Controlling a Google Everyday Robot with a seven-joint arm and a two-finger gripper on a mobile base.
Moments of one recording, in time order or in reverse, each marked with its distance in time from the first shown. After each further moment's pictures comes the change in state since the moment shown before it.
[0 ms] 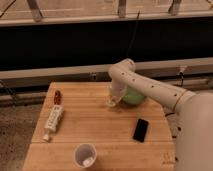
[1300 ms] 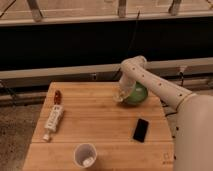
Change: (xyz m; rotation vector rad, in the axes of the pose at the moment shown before) arm 0.046 0.036 0.000 0.024 -0.002 0.047
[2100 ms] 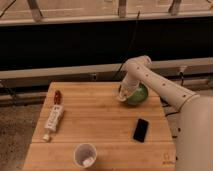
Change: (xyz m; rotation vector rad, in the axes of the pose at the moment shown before) arm 0.014 0.016 -0.003 0.005 0.002 0.018
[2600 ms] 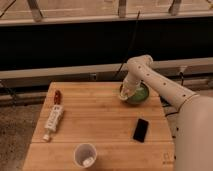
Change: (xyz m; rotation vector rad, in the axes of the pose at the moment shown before) arm 0.008 0.005 0.000 -0.001 -0.001 0.006
